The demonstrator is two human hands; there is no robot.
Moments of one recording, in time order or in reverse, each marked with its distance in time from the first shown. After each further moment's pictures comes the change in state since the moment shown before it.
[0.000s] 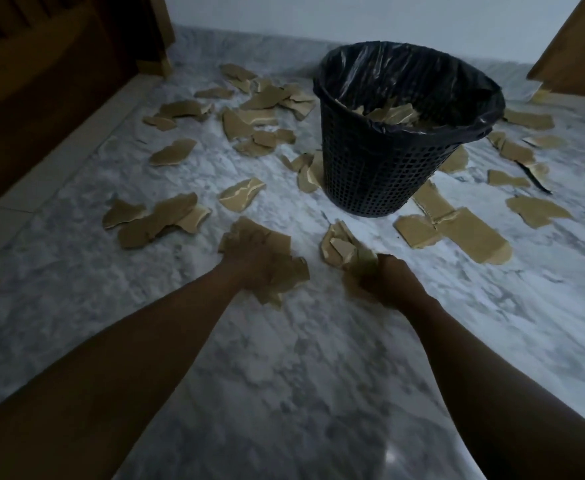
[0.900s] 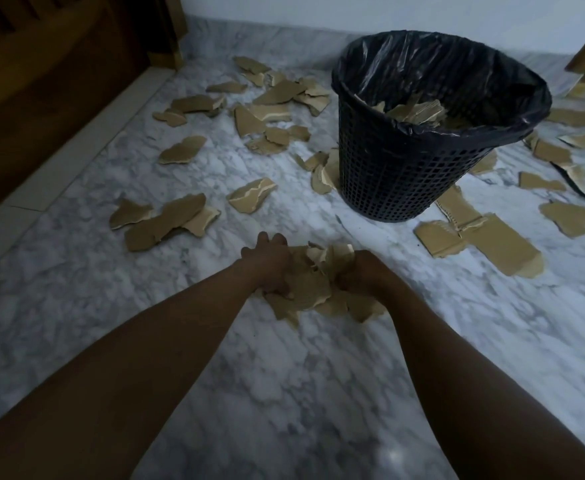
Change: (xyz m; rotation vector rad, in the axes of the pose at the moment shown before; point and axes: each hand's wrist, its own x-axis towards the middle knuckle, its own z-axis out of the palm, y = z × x) left_hand 0.040 -0.002 0.007 -0.125 -0.106 -0.047; right_hand 0.046 -0.062 0.019 0.156 -0.254 0.036
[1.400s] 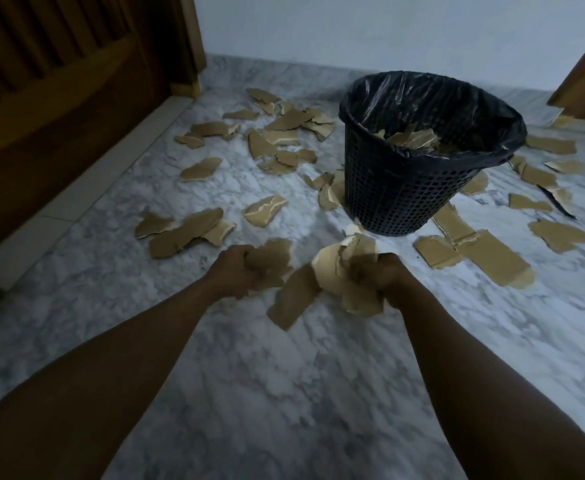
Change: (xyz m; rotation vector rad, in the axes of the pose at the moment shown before) left_hand -0.071 -0.069 0.005 -0.845 0.356 0.015; right_hand -0.039 -0.007 -0.016 0.521 0.175 0.078
